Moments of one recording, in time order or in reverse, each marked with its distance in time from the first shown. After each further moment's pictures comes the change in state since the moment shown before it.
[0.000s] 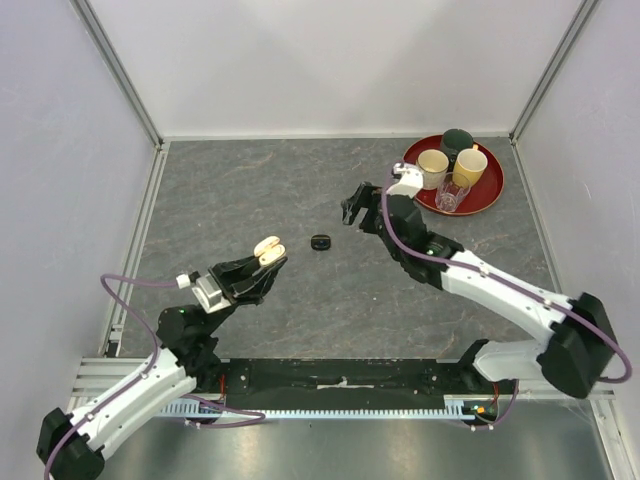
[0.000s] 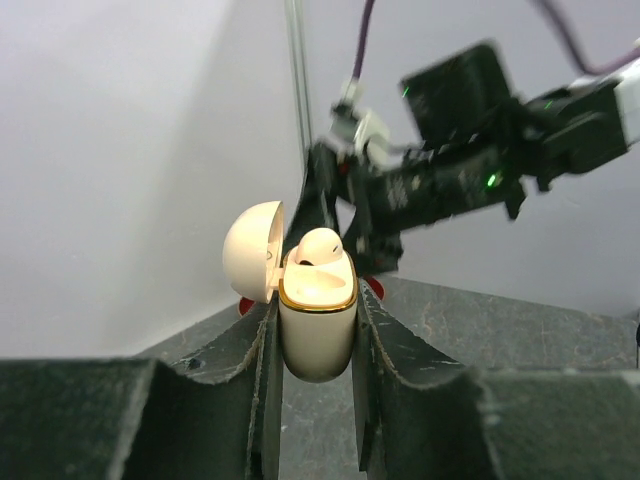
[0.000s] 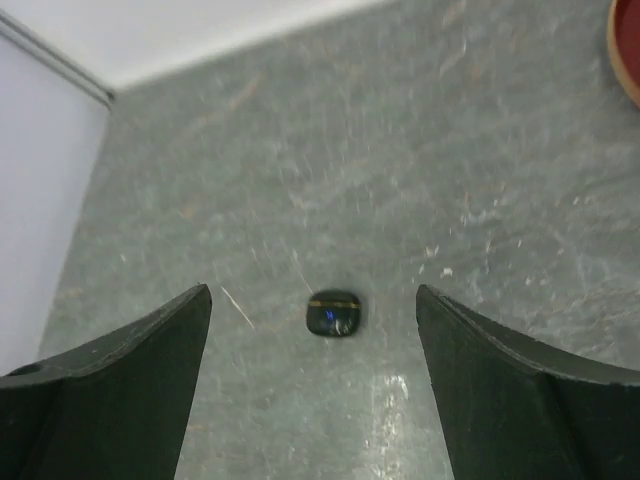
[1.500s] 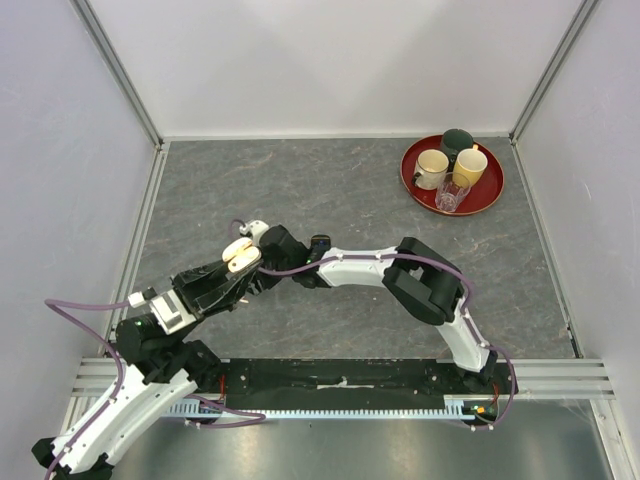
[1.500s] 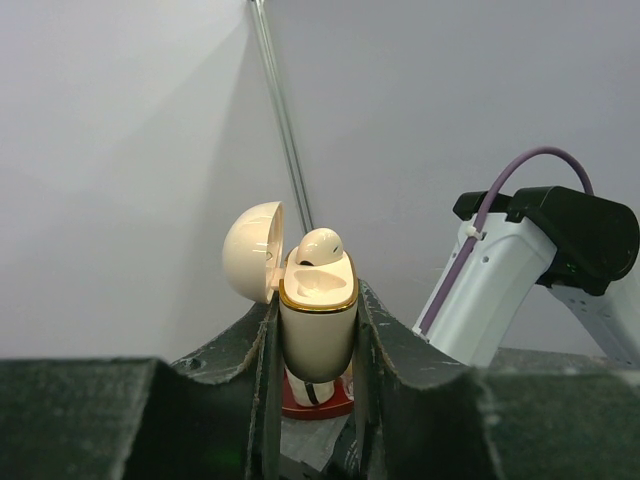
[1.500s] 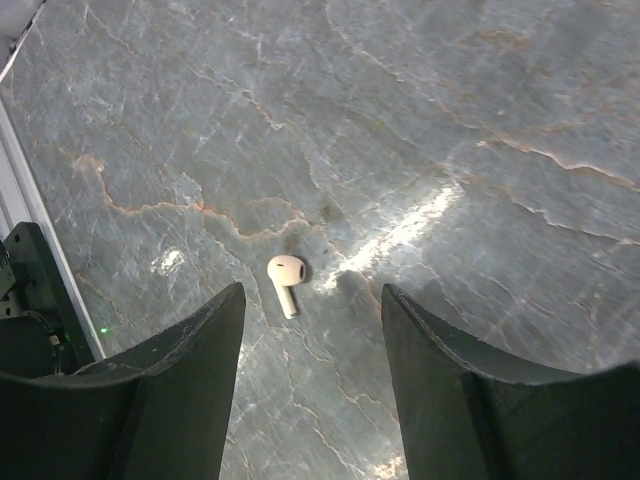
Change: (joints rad) left arm 0.000 -0.232 0.266 -0.356 0.079 0.076; right arm 0.256 0.889 0.496 0.082 -0.696 -0.223
